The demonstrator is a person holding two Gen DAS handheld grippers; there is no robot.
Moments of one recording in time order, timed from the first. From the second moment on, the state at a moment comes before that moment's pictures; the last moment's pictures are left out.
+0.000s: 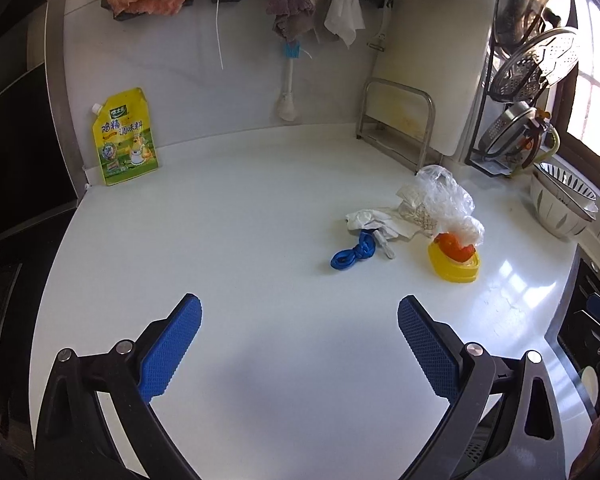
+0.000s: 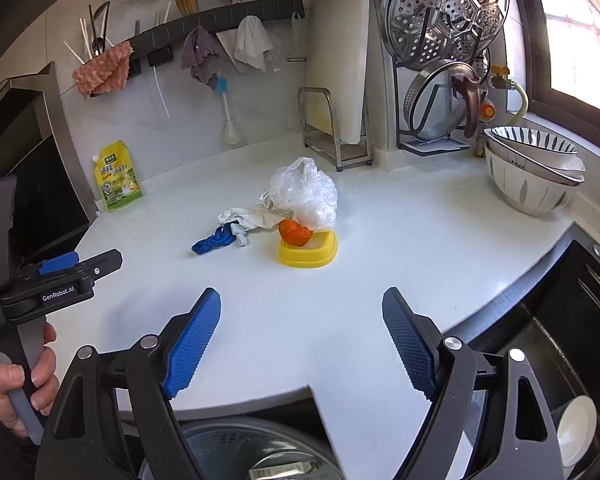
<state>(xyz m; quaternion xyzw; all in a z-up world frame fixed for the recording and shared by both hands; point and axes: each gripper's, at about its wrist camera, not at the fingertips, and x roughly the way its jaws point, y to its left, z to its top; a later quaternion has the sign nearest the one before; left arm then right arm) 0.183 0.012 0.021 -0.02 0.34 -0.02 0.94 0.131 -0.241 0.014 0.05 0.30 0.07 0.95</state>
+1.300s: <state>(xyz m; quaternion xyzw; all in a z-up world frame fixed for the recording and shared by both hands) 0.296 -0.010 -0.028 -0.02 0.39 -0.02 0.92 0.312 -0.227 -0.027 0.03 0.36 0.09 0.93</state>
